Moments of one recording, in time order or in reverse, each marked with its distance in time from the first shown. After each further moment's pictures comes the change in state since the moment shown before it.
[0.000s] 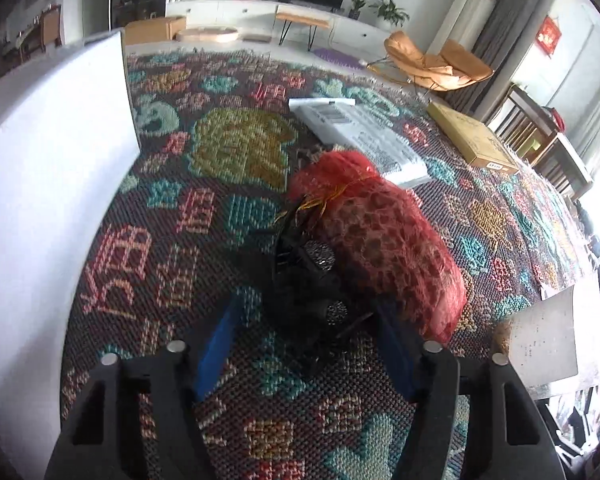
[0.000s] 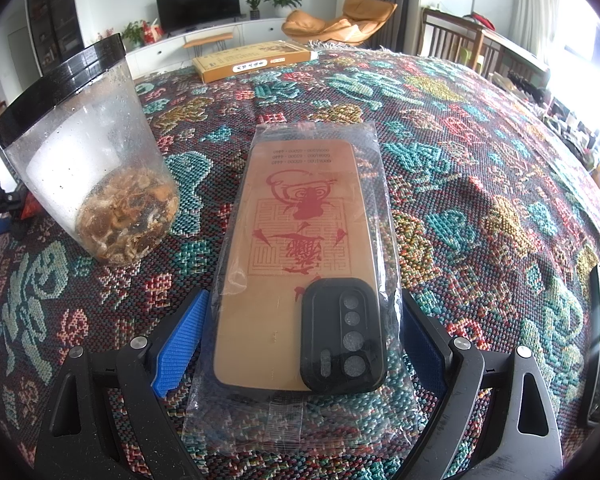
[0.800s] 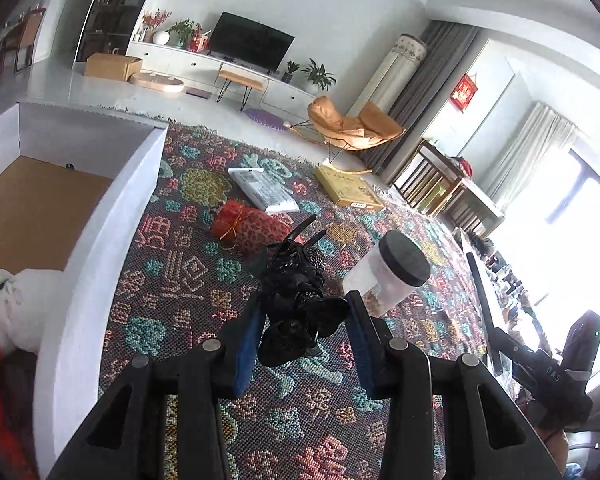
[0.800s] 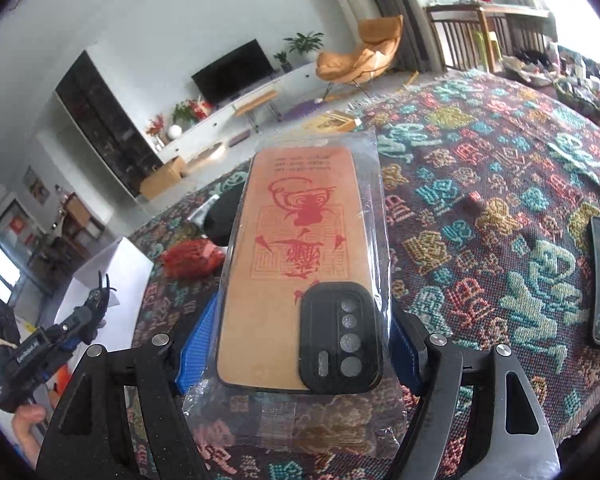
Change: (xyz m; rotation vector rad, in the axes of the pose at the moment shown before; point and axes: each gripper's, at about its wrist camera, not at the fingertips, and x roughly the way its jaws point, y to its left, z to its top) left arm -0.217 0.019 -0.085 -0.042 -0.213 -0.331; right arm -0.150 -0.001 -0.001 0.210 -0.173 0.354
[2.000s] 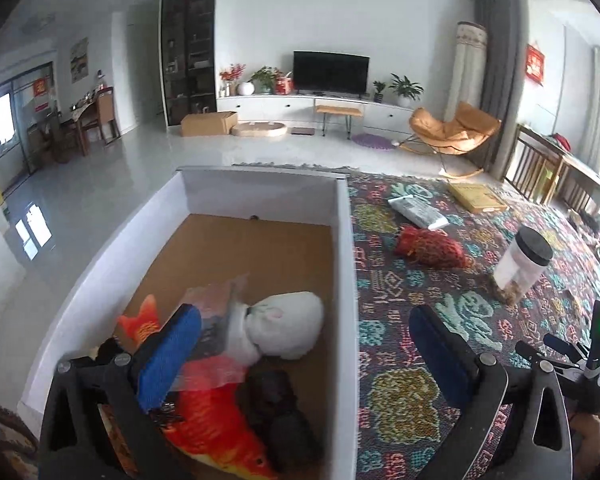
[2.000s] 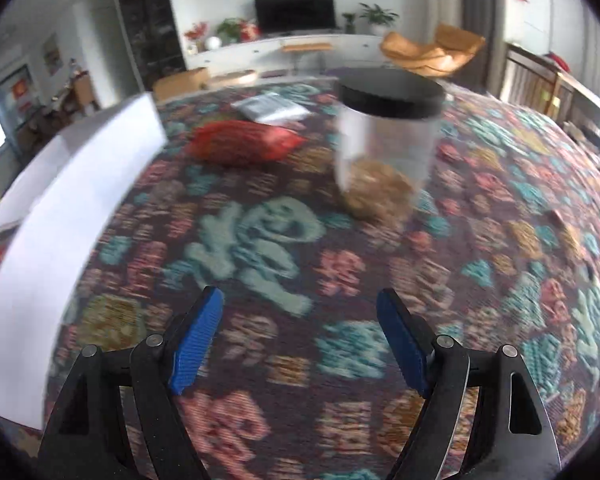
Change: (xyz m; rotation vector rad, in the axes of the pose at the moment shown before) left arm -0.096 0.055 -0.007 0.186 -0.082 0.501; right arm 0.114 0.074 -0.073 -0.344 0.177 -0.145
